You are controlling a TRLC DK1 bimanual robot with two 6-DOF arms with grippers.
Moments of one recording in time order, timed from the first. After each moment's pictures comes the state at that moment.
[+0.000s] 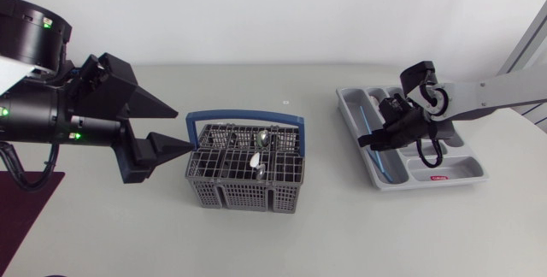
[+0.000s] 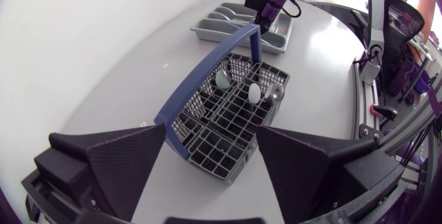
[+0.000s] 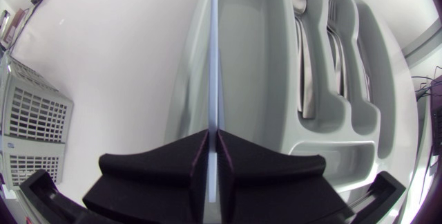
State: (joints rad) left arm -0.27 1.12 0.93 -0.61 0.44 0.63; right arm 0.03 1.87 1.07 -0.32 -0.10 -0.15
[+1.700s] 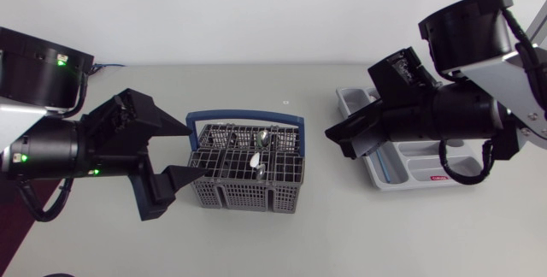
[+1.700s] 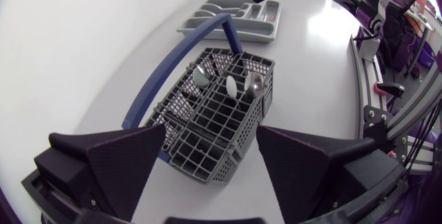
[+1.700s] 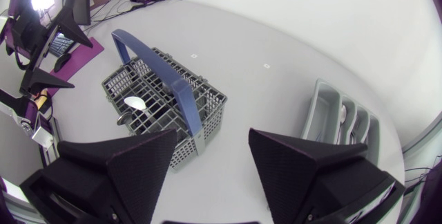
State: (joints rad) left arm -0.47 1.04 0.80 -0.51 0.28 0.62; right arm 0.49 1.18 0.92 -0.48 -0.12 -0.10
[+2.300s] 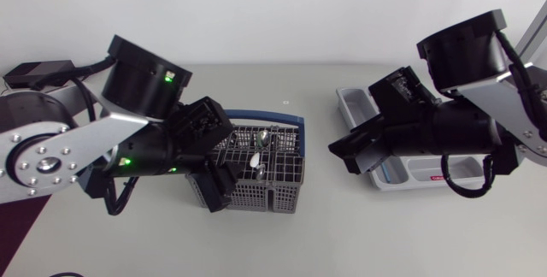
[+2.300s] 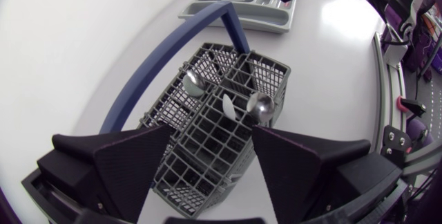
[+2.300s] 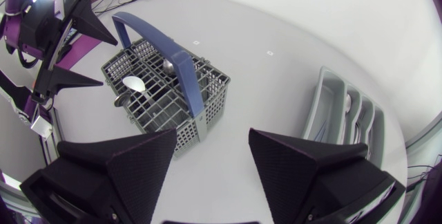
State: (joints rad) left arm -0.71 1.29 0.88 -0.39 -0.02 0.44; right arm 0.47 1.16 0.86 -0.48 -0.14 -0.12
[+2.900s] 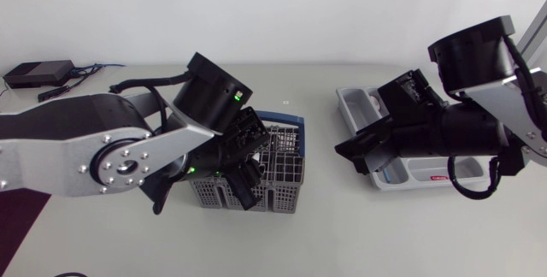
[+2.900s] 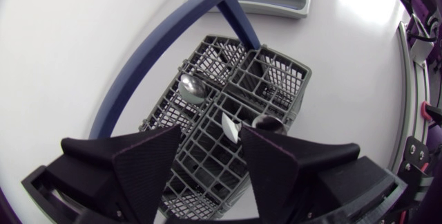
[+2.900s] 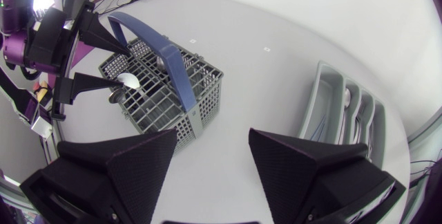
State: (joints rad) left arm -0.83 1.47 0.96 -0.36 -0.25 0.38; right arm 0.41 1.15 0.83 -0.48 -0.20 -0.14
